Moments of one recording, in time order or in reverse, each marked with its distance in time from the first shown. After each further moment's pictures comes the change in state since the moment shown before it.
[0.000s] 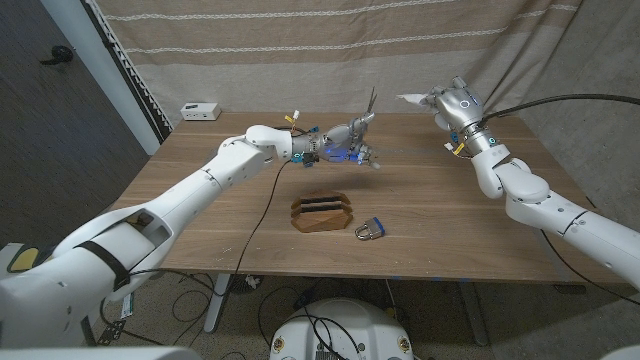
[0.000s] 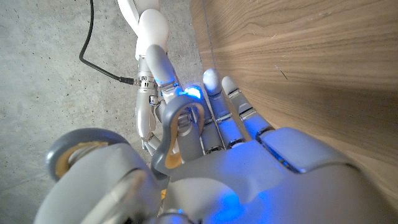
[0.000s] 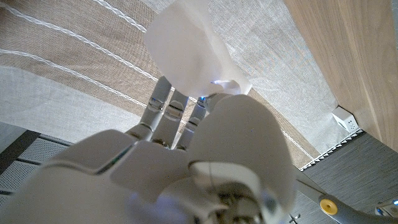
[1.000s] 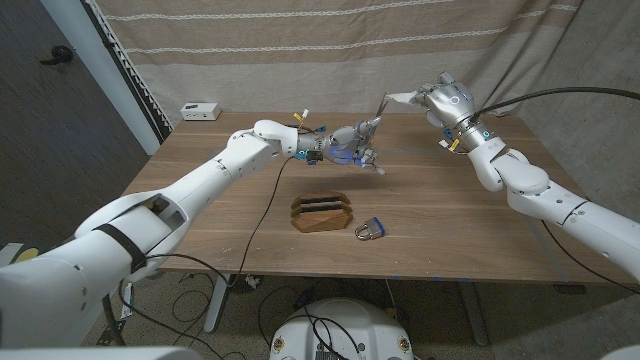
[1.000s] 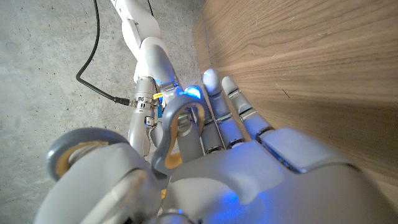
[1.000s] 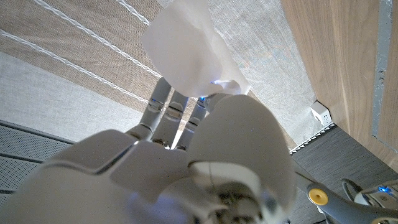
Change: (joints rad) left arm -0.084 -0.067 0.045 0.136 0.024 -0.008 -0.167; left_hand 0.003 0.003 0.000 0.000 0.006 0.000 0.000 0.001 -0.009 0.002 0.002 0.000 0.000 0.000 0.000 0.000 0.005 0.000 0.000 -0.004 0.005; right arm 0.053 0.002 -0.014 0.028 -0.076 0.101 0.004; right_hand 0.000 0.000 0.004 0.004 -0.008 0.000 0.000 0.000 -0.014 -0.005 0.005 0.000 0.009 -0.030 0.005 0.034 0.019 -0.018 0.000 0.005 0.005
